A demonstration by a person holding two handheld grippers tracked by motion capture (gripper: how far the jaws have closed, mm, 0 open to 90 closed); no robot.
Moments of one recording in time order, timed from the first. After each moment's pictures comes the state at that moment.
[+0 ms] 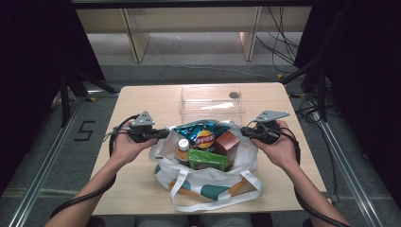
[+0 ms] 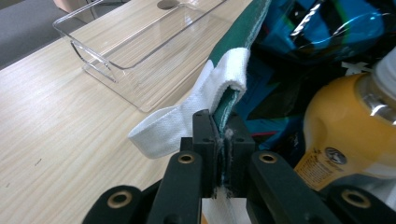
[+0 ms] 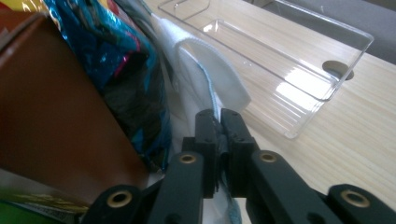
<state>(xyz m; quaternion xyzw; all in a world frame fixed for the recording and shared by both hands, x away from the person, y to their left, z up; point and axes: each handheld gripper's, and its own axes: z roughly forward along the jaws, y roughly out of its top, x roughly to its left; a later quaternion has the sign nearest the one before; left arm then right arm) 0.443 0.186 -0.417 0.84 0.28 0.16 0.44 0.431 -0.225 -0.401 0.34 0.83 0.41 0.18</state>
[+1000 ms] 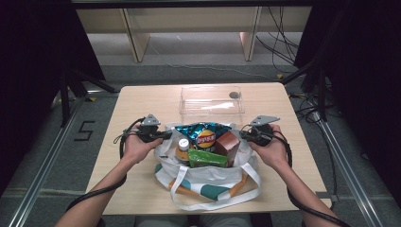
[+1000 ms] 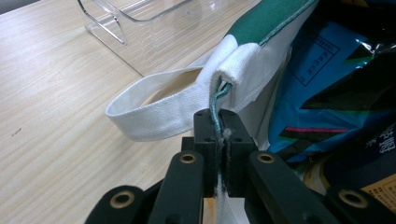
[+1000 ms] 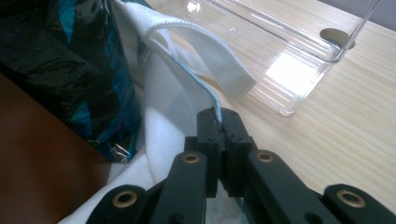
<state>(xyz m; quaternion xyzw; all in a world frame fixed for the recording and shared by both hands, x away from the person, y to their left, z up) 0.468 0.179 -0.459 0.83 0.34 0.15 0.42 0.449 -0.222 -0.443 0.37 0.83 0.37 0.18</state>
